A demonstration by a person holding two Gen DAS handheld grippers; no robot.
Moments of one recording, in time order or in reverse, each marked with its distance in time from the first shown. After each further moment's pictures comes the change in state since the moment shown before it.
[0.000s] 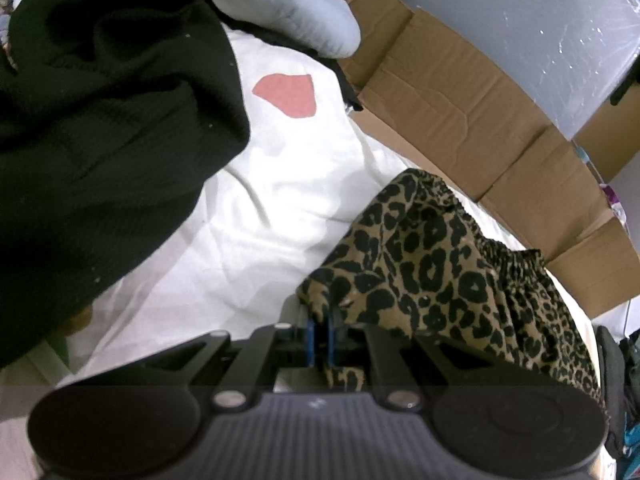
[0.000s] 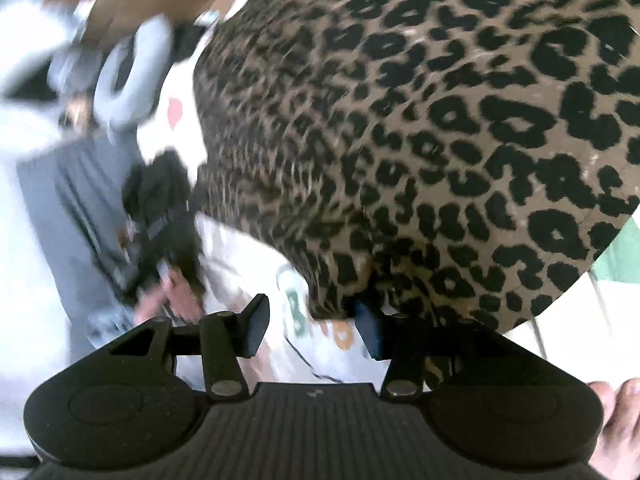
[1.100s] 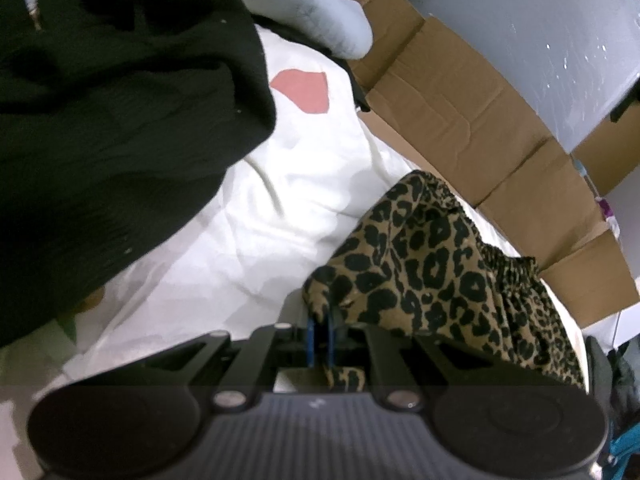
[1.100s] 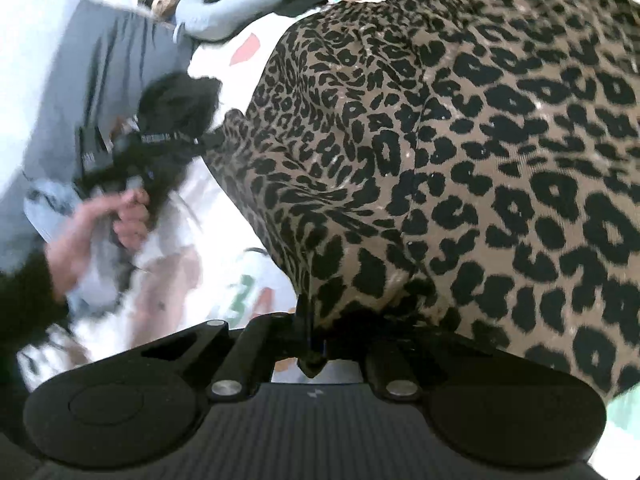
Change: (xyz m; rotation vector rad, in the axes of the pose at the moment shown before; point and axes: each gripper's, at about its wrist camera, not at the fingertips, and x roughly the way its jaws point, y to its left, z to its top) left arm -0.011 0.015 -0.008 -0.062 -0.005 -0.030; right arm 0.034 0.021 -0.021 -0.484 -0.099 -0.069
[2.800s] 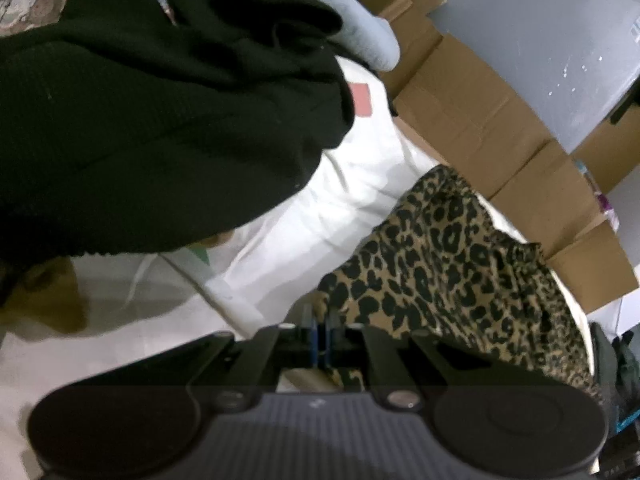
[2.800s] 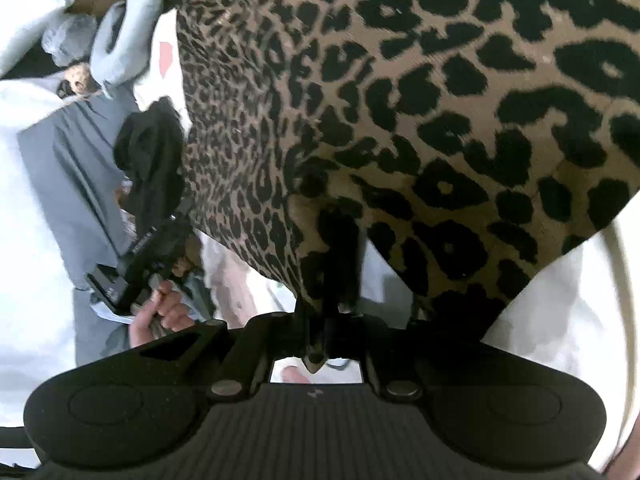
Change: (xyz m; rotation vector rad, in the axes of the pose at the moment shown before) left arm -0.054 0.034 -0.036 -0.003 -0.008 0.070; right arm 0.039 -0.044 -0.034 0.554 0.184 0.188
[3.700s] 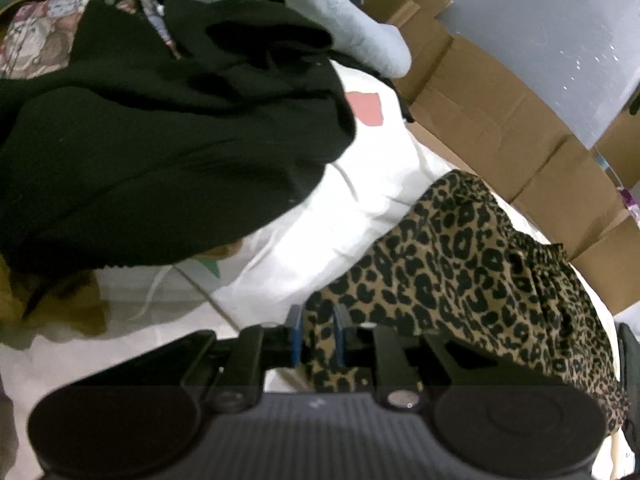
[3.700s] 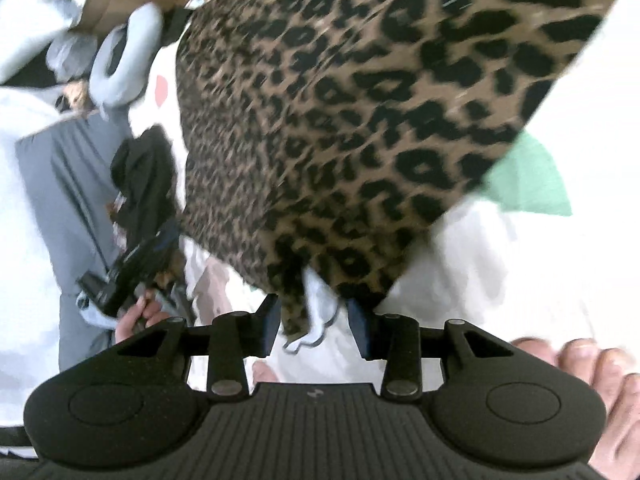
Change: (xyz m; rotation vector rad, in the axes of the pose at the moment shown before) left arm -0.019 -0.029 0.002 0.025 -0.038 0.098; right arm -0.087 -0.014 -0.005 -0.006 -0.097 -0.080
